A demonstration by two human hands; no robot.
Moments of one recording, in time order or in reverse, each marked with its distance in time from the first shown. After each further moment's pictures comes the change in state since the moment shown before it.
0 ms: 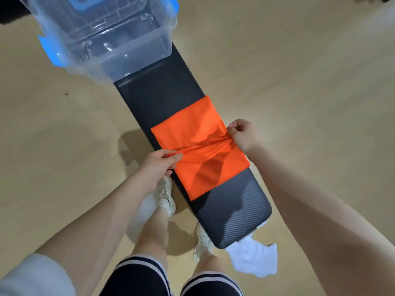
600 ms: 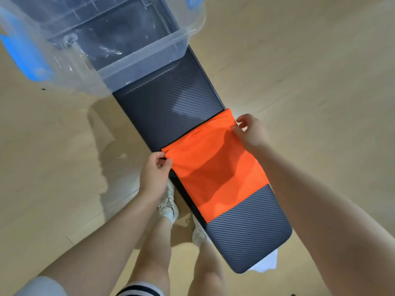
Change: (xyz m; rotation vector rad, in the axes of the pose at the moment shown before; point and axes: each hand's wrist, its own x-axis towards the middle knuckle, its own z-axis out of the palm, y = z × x) left_hand 0.101 -0.002 -0.048 0.156 0.226 0.160; right_hand 0.093 -0.024 0.049 -0.210 0.034 0.098
